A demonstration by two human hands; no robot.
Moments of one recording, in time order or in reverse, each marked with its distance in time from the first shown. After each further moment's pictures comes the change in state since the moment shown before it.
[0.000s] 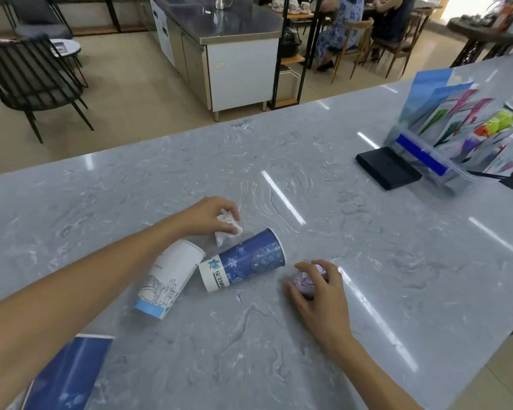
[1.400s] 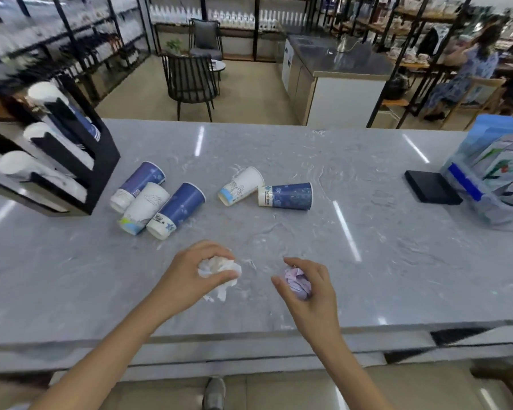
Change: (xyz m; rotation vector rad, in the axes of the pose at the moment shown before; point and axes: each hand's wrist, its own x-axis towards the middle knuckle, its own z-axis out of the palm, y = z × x) left_hand -0.398 0.228 0.186 -0.328 0.760 -0.299; right_hand -0.204 -0.055 -0.129 0.602 -0.285 -0.278
